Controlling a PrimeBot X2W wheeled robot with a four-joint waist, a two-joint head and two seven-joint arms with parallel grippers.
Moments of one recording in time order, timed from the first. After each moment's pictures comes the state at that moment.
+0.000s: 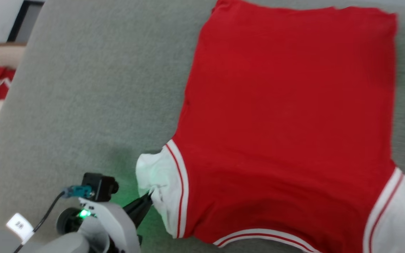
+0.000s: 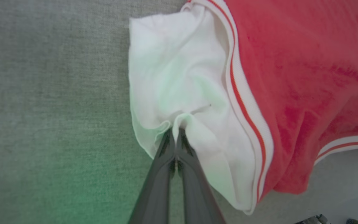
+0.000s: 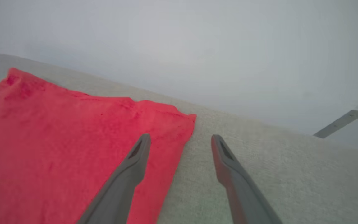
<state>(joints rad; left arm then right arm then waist) -0.50 0.82 -1.06 -0.01 -1.26 0.20 -0.05 -0.81 -0.47 0.07 0.35 0.39 0.13 0.49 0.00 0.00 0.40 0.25</state>
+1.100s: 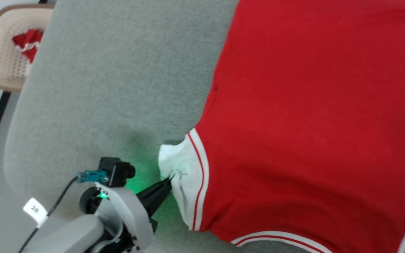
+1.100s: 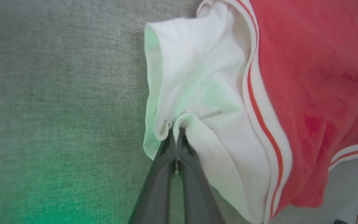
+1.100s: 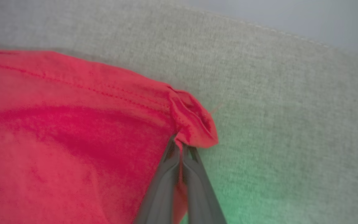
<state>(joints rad) -0.59 0.70 -1.07 0.14 -1.23 0.06 -0.07 -1.27 -0.37 -0.10 0.98 0.01 0.13 0.84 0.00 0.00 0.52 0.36</state>
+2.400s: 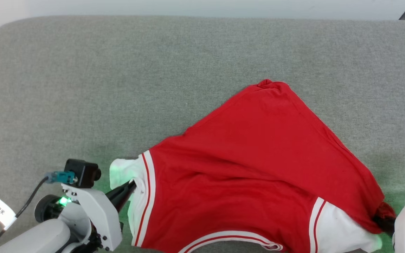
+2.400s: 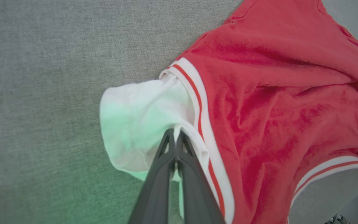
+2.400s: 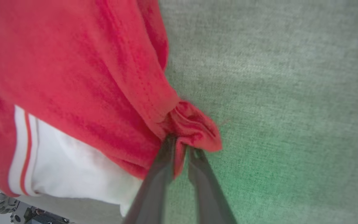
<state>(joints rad) -0.56 0.87 -1.05 0.04 -1.25 0.16 -0.01 -0.03 -0.36 -0.08 -0.09 0.52 0.13 0.97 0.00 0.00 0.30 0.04</state>
